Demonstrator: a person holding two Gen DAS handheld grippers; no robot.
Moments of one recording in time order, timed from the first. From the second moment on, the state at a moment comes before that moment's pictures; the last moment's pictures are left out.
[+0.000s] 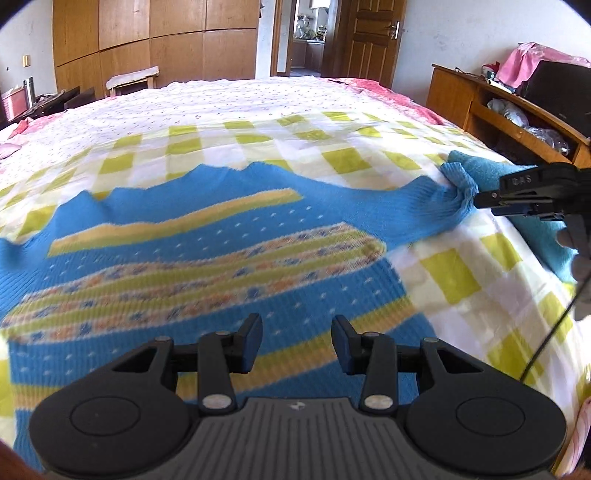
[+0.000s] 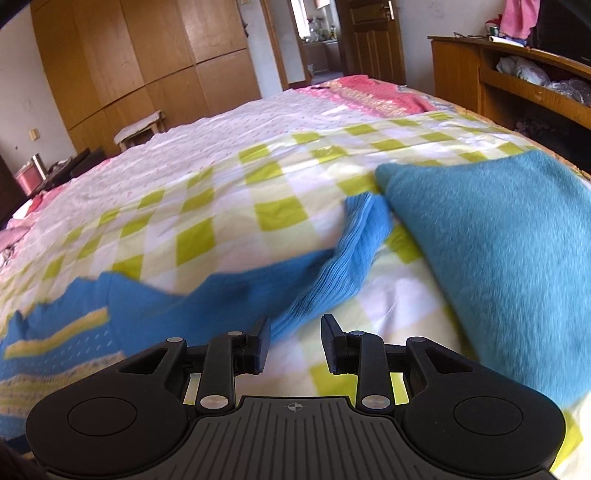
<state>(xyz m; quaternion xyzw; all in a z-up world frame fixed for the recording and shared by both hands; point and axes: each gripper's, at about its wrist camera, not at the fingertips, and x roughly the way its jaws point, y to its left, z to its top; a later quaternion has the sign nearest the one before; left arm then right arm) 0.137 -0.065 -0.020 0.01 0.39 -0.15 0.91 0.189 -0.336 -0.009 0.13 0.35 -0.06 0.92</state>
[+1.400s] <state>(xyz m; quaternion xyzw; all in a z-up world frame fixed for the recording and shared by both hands) 0.158 -0.043 -0.022 -0.04 0.39 -0.13 0.91 0.255 -0.248 0.054 0.12 0.29 0.05 0.95</state>
